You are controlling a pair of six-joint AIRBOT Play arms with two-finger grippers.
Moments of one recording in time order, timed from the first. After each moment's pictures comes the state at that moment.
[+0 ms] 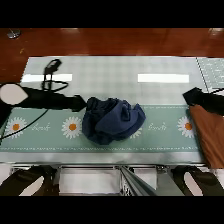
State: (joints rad) left arm -0.20 -0.94 0.86 1.08 -1.08 -1.47; right arm -0.17 -0.66 0.77 -1.38 1.00 1.71
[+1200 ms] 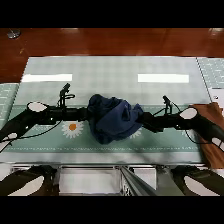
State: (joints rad) left arm -0.18 -1.18 0.57 0.39 -0.87 -0.92; right arm 0.16 -1.19 0.51 -0.66 0.81 1.46
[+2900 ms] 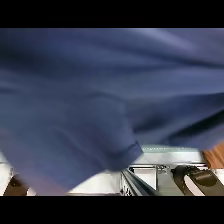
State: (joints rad) left arm 0.18 -0.60 1.72 0.99 -1.36 -1.38; right arm 0.14 -0.61 1.79 -1.38 1.57 1.54
